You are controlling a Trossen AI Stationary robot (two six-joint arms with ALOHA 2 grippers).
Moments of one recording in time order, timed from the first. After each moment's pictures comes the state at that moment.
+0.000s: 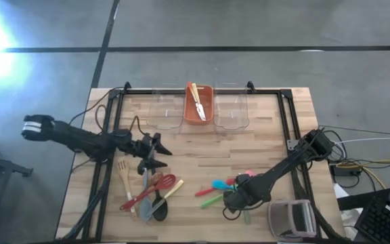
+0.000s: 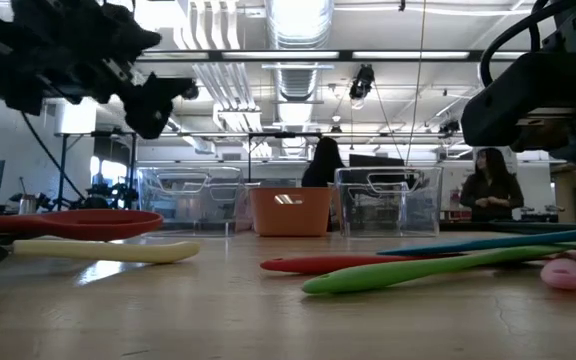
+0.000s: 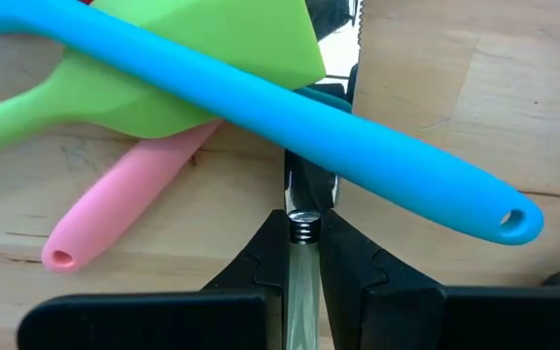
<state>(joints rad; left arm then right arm) -0.03 1.03 0.19 0.83 0.27 -0.36 0.58 1.89 1.19 -0.85 -0.13 2.06</state>
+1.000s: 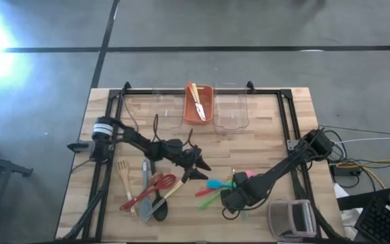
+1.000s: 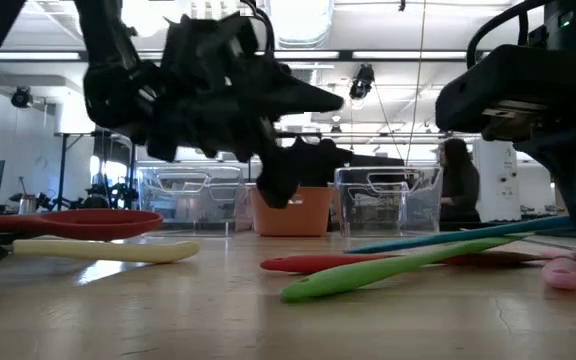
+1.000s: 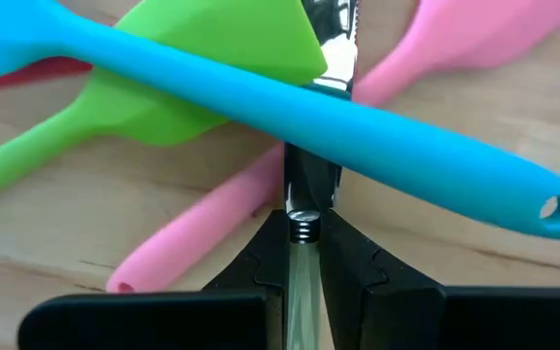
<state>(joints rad) -0.06 1.95 0.78 1.07 0.40 -0.57 0.58 1.89 1.20 -0.82 0.03 2.00</state>
